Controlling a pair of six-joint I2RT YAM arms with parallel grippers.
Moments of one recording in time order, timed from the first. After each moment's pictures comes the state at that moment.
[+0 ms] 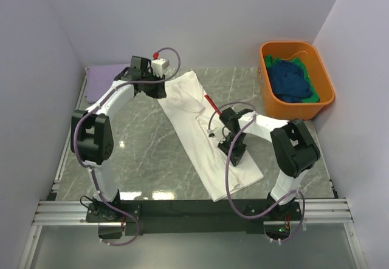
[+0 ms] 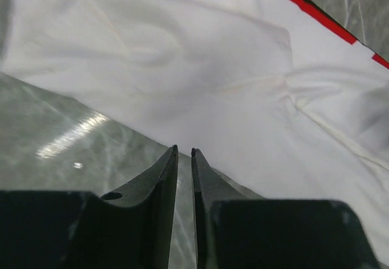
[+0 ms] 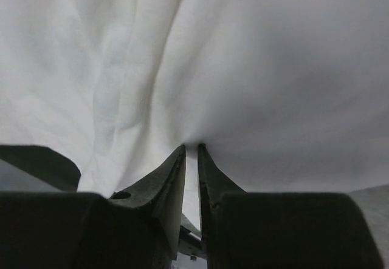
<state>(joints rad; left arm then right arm) -0.24 1.90 1.61 -0.49 0.37 0.10 0.49 1.75 1.04 -0.92 -0.22 -0.38</state>
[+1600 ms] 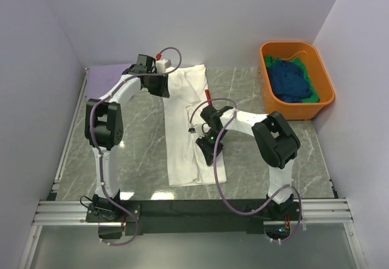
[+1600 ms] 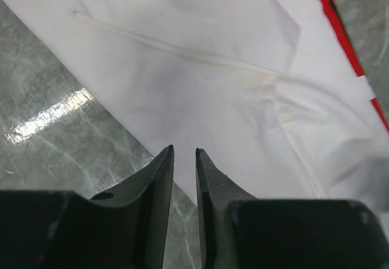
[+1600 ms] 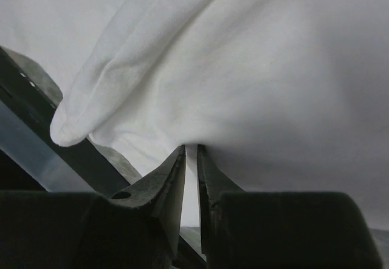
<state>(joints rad) -0.22 2.19 1.84 -0.56 0.41 0.04 0.62 1.93 1.22 -0.85 -0.50 -0.21</state>
